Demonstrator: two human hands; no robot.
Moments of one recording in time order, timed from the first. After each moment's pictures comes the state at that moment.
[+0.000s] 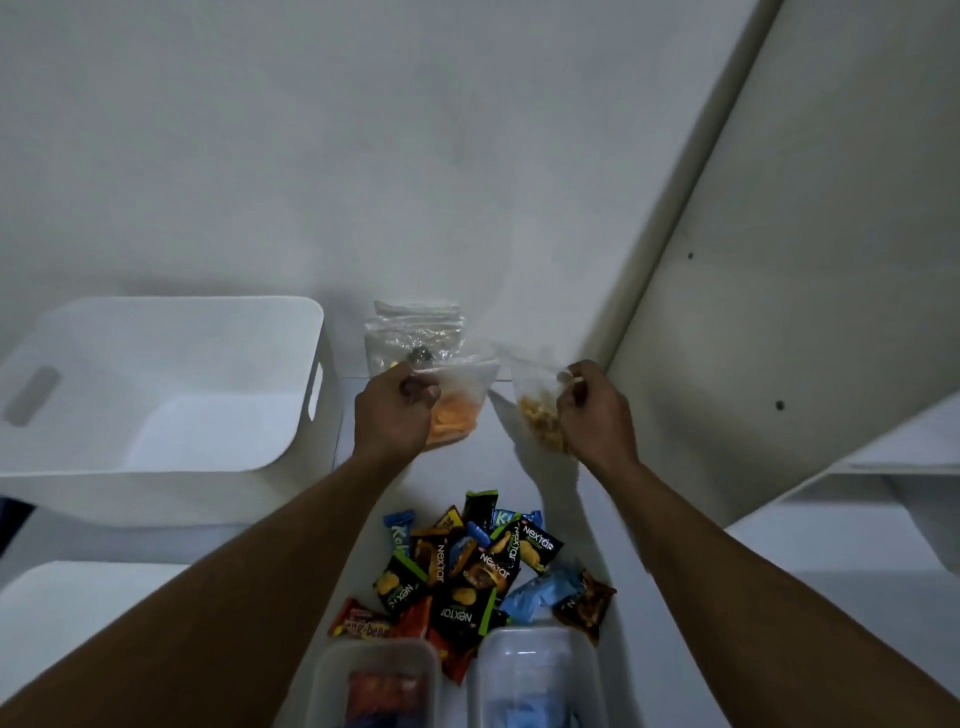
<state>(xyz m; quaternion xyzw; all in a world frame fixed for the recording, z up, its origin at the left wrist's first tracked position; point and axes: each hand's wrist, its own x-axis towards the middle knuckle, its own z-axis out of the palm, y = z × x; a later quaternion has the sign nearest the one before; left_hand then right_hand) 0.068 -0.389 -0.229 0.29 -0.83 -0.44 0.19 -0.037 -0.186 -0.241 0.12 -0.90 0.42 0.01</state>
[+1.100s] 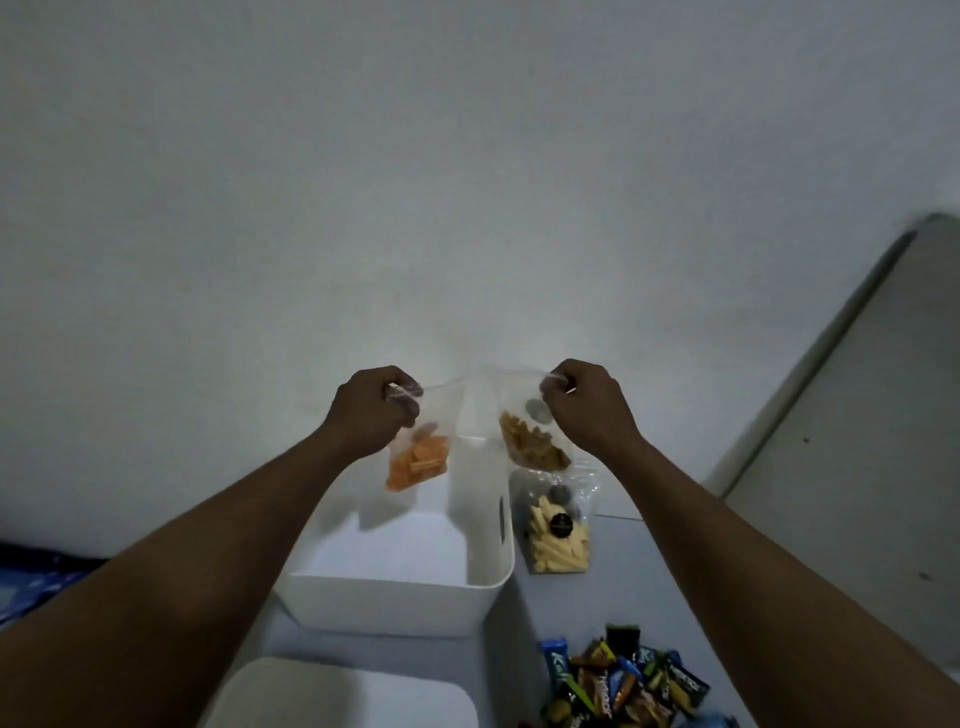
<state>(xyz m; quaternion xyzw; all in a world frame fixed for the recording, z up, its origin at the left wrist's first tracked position) 0.184 -0.641 -0.037 0.25 -0.82 -0.48 0.18 0.045 -0.418 -0.021 0.26 -0.88 0.40 0.03</state>
